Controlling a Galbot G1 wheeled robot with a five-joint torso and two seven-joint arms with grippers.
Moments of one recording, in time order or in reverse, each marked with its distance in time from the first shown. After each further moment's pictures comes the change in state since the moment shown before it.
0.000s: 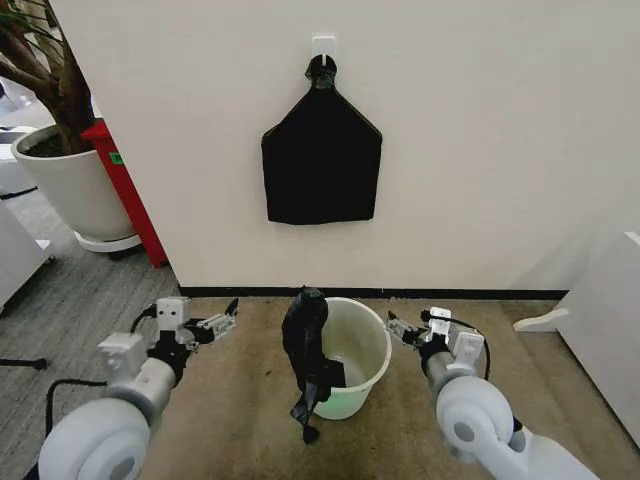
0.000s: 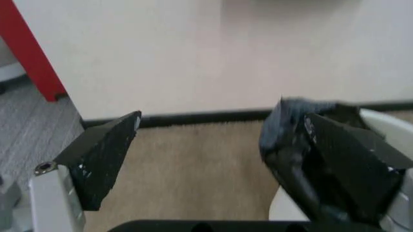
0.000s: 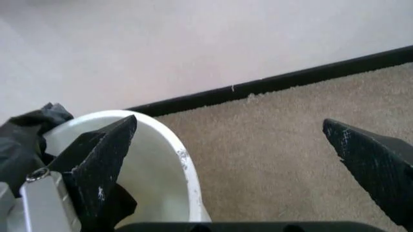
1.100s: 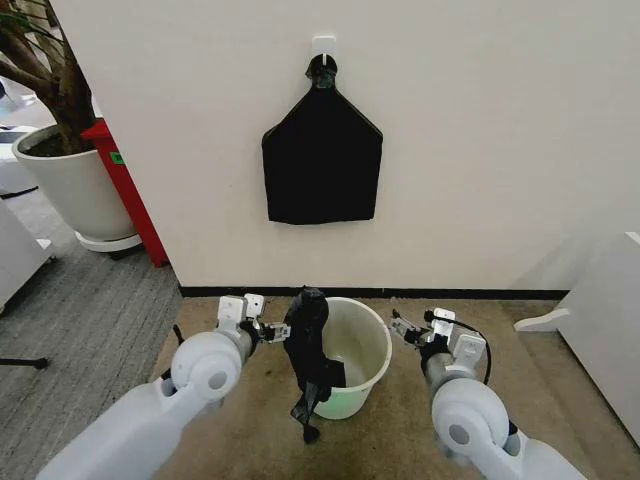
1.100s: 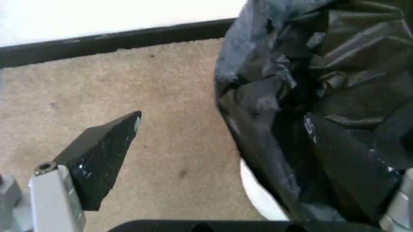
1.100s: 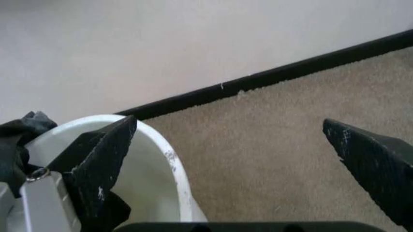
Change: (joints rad) left arm -0.576 -0.085 0.614 0.347 -0.281 0.173 -0.365; right arm 0.001 0.041 0.005 -0.018 0.005 0.001 0.050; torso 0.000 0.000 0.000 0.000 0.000
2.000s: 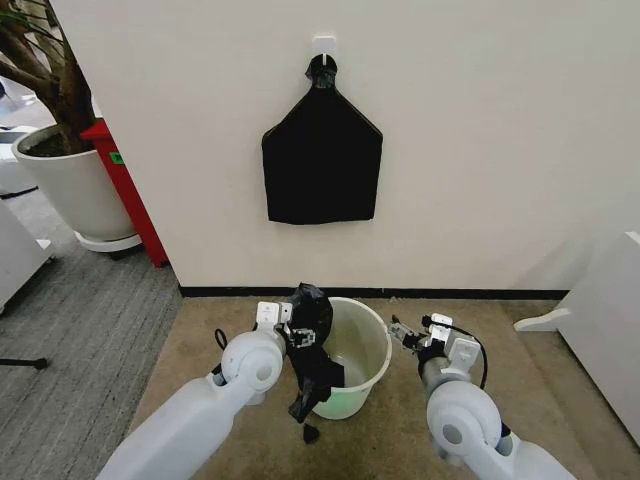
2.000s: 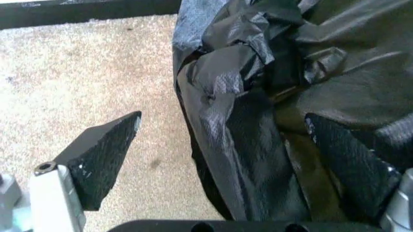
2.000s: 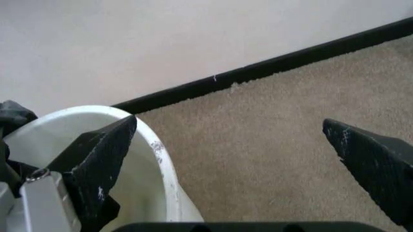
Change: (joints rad) left arm -0.032 -0.142 0.066 0.126 0.021 -0.006 -0.063; right arm -0.002 0.013 -0.003 -0.033 -0.007 0.006 0.000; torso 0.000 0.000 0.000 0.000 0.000
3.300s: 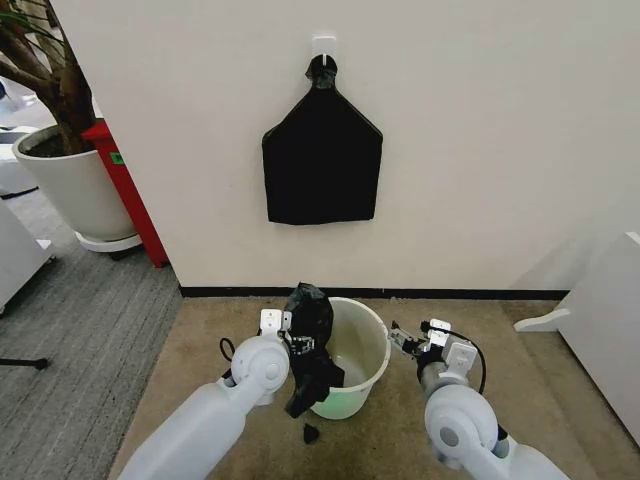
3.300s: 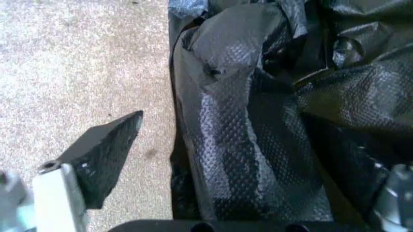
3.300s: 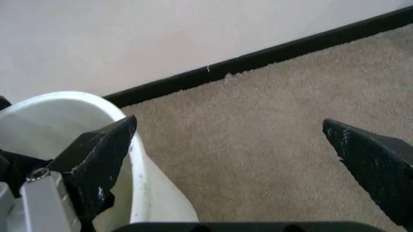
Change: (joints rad) left arm 0.004 -0.090 -0.011 0.112 0.007 -0.010 -0.039; right arm -0.010 0.006 -0.006 -0.027 -0.007 0.003 0.001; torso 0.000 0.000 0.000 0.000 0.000
